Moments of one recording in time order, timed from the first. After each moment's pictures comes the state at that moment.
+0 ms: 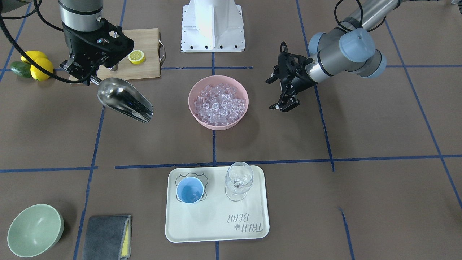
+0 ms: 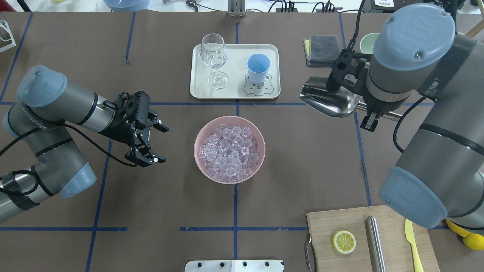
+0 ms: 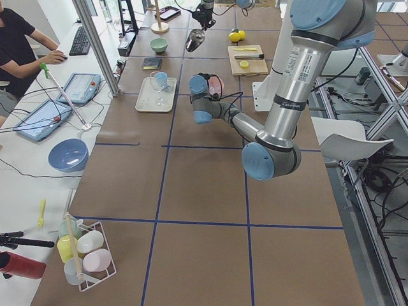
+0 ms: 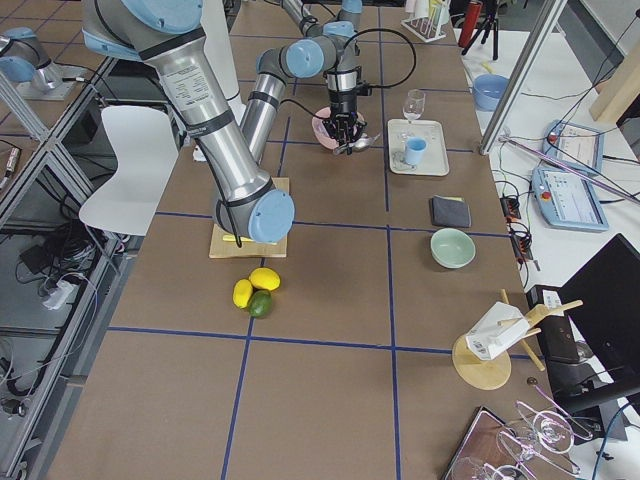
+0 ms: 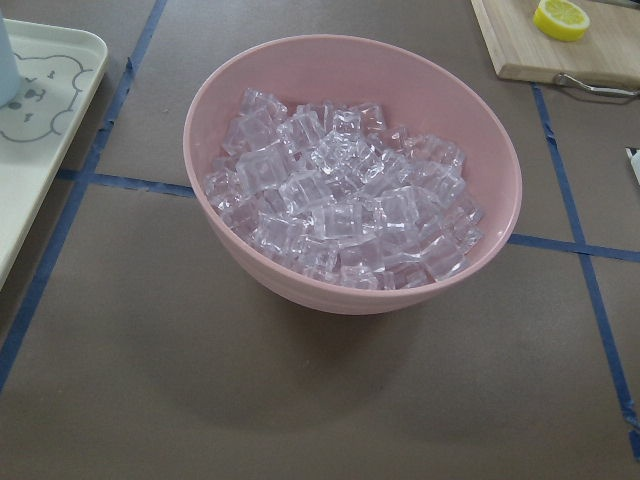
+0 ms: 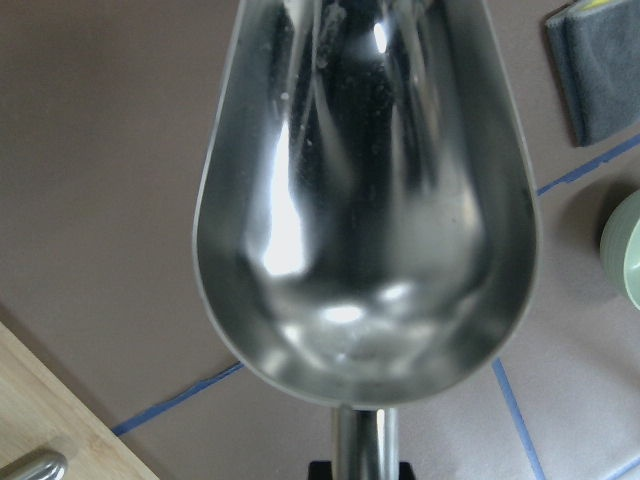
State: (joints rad) left arm -0.68 -1.94 -1.62 -2.47 -2.29 0.07; right arm 0.72 -1.01 2.19 -2.36 1.76 -0.18
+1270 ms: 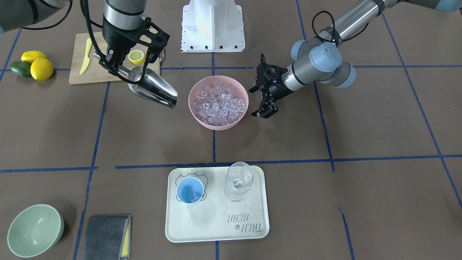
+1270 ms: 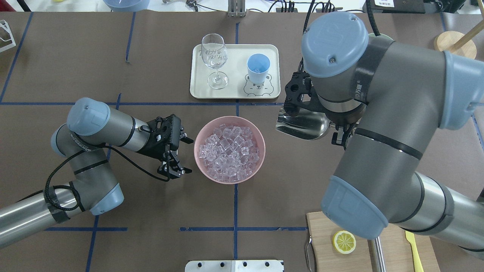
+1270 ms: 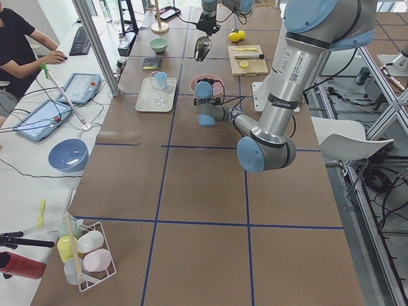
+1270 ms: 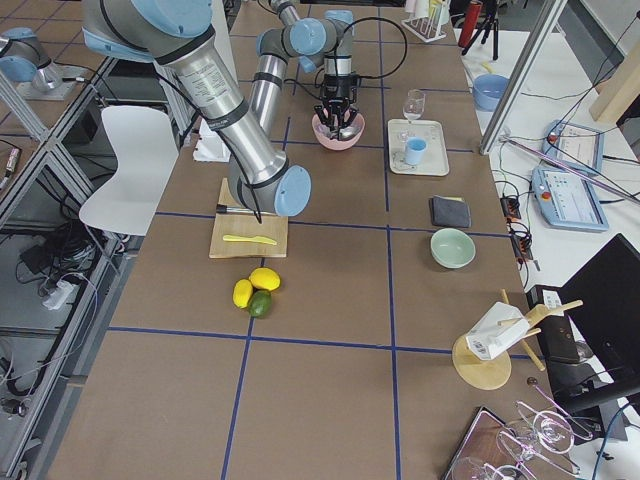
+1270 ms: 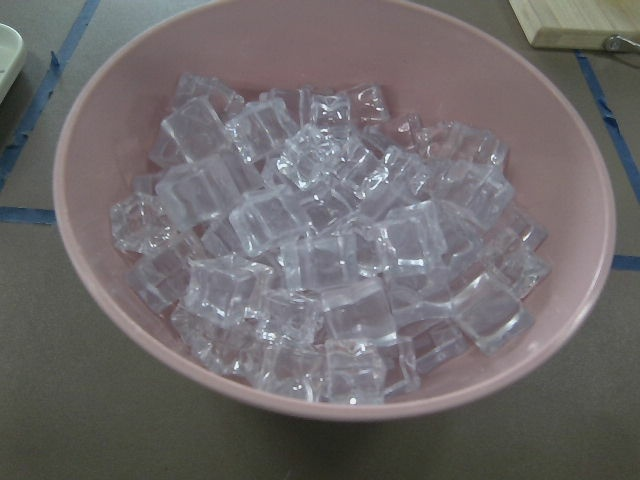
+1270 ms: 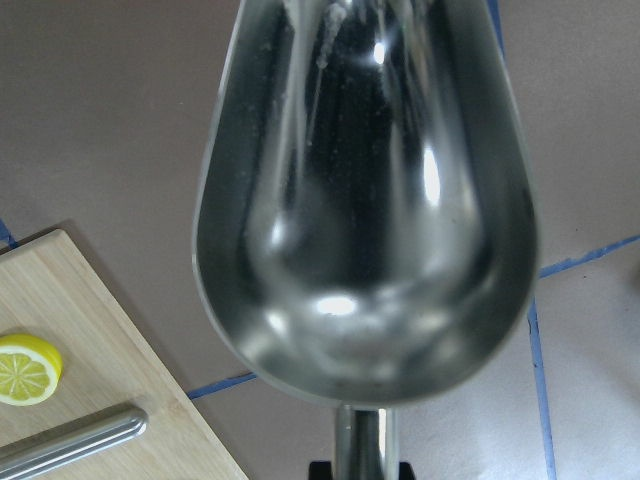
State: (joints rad) left arm -0.58 -2.00 -1.48 -2.60 -2.17 0.07; right arm 0.63 -0.81 2.07 -2.54 1.75 -0.26
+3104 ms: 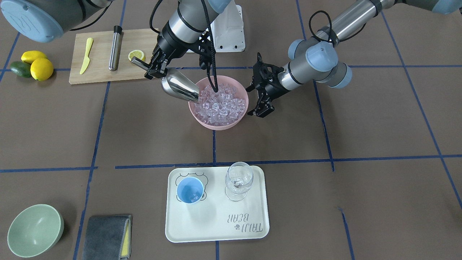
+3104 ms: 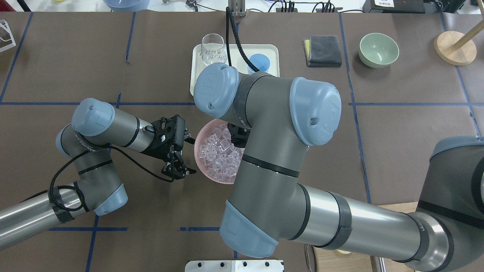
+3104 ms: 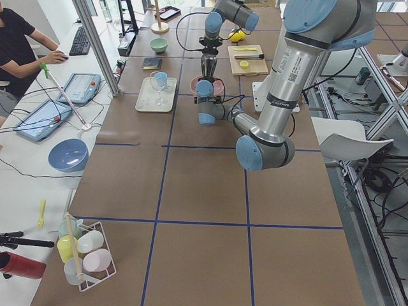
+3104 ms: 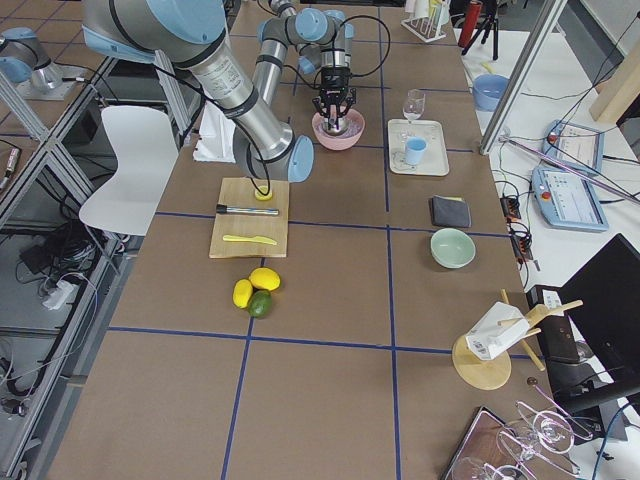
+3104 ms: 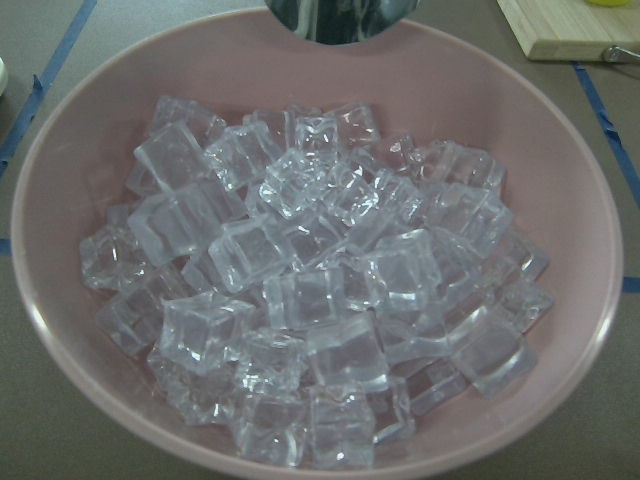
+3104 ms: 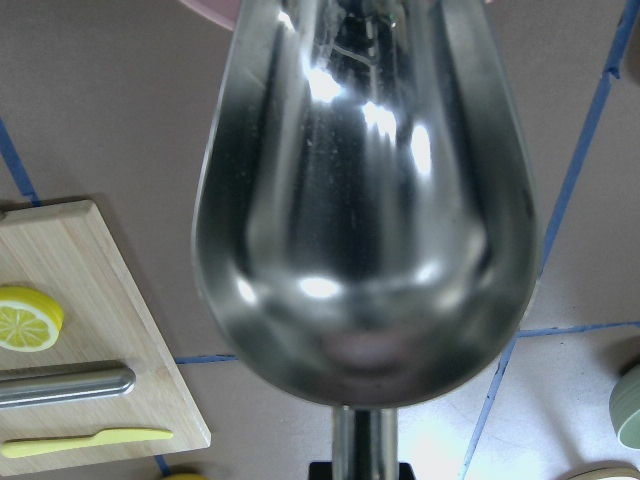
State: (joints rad) left arm -0.57 -2.02 -1.47 -2.60 -2.17 0.06; right arm 0.46 -0.59 1.77 -2.65 1.56 -0.40
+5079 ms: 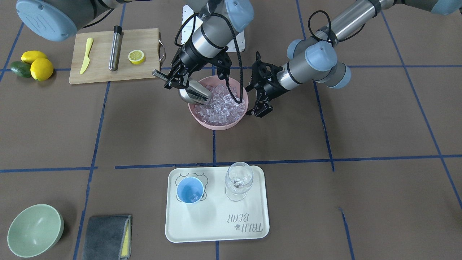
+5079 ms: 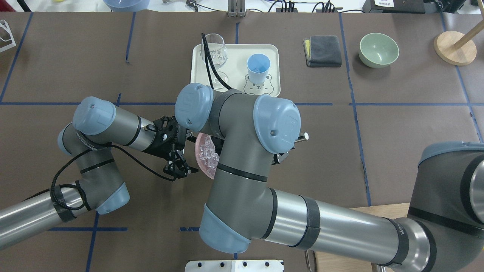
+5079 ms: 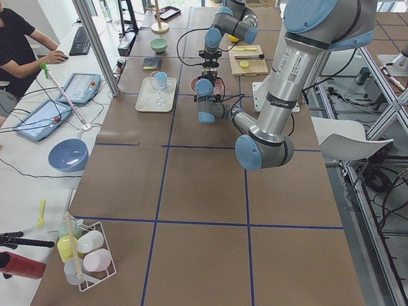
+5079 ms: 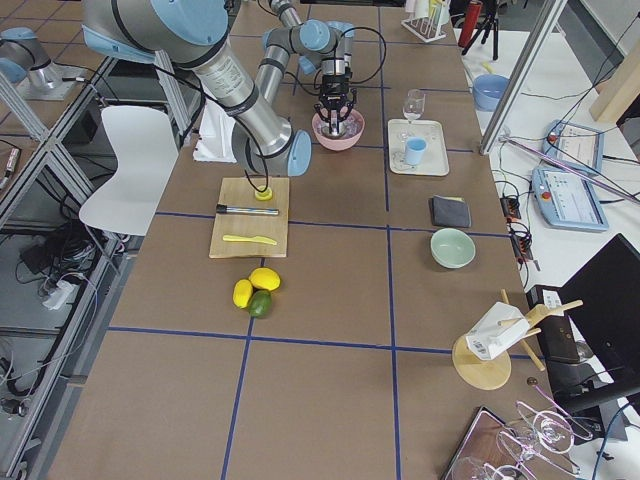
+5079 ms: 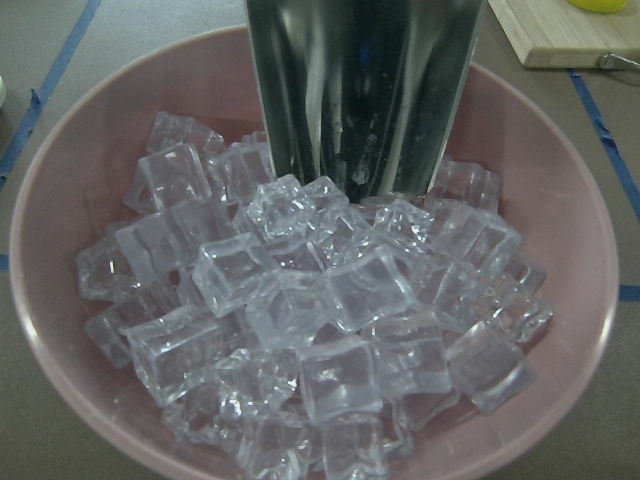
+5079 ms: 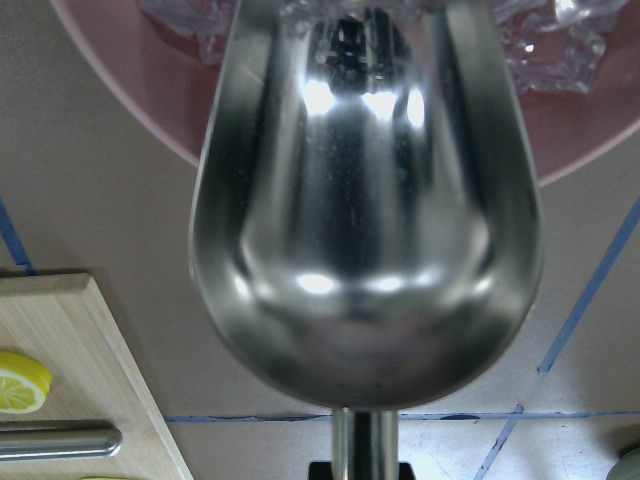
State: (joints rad) left arm -0.58 -2.03 -1.47 -2.60 -2.17 0.07; right arm 0.43 -0.58 1.62 -2.50 1.55 -0.43
